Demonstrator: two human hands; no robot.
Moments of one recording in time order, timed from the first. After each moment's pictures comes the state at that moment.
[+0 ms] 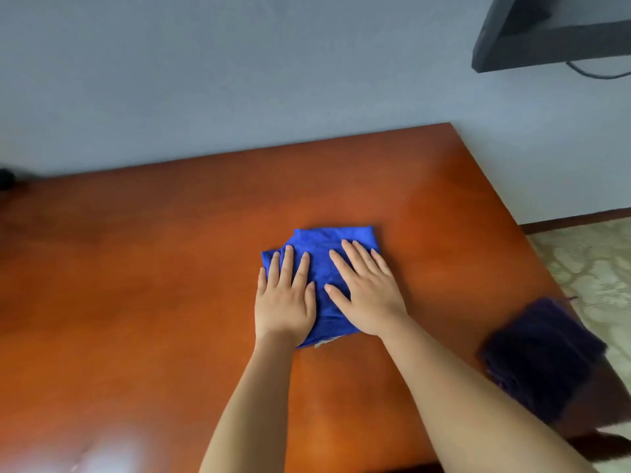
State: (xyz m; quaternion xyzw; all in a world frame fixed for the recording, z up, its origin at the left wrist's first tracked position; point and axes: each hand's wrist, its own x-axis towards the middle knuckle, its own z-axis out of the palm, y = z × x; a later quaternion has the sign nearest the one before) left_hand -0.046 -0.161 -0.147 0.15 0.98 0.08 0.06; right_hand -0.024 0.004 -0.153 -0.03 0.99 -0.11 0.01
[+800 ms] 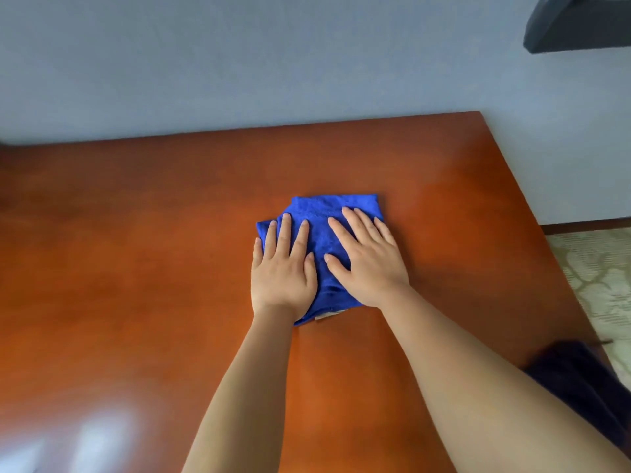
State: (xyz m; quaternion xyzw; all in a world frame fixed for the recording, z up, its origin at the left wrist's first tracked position) left_hand -0.099 -0.128 -0.149 0.11 0.99 0.11 0.02; right_hand -0.094 0.031 -0.153 -0.06 0.99 -0.10 -0.02
